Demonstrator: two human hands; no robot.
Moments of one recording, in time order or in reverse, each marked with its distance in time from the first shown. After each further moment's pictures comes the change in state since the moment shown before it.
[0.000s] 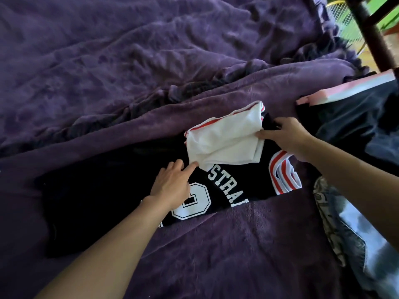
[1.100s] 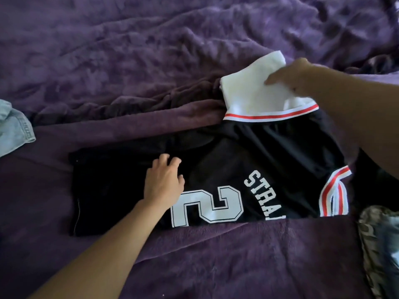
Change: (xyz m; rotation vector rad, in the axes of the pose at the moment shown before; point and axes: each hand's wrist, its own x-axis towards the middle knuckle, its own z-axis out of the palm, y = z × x) left_hand -0.029 -0.081 0.008 -0.134 0.225 -0.383; right_hand 0.128 -0.144 0.059 -0.127 0.071 0.000
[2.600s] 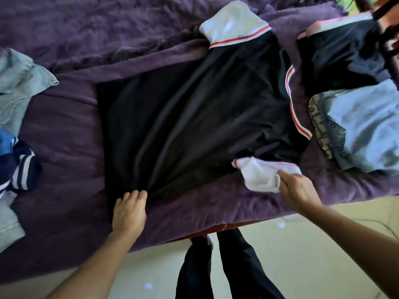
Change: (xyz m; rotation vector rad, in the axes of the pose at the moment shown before) left_hand -0.316 -0.136 0.050 0.332 -0.057 0.087; right_hand -0.458 0.333 0.059 -0.431 0.087 -0.468
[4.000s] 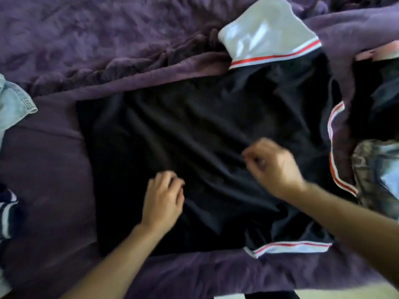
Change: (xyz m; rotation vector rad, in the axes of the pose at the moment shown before) left_hand 0.172 0.064 -0.065 -0.380 0.231 0.196; right_hand 0.236 -0.067 -0.009 0.202 0.060 -0.342
